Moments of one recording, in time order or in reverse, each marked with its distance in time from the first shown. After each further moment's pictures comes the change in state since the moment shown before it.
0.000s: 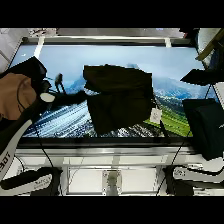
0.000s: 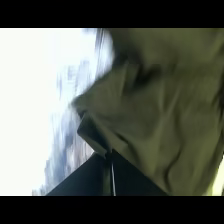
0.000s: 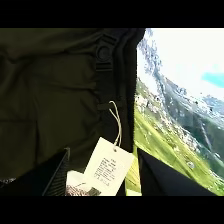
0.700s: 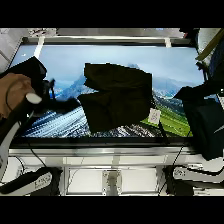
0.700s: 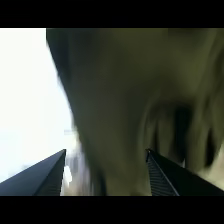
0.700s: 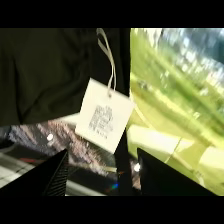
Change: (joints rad) left arm 0.159 0.116 -0.146 0.199 -0.390 -0.068; right arm 0.000 0.001 -0.263 -0.056 0.023 -0.022
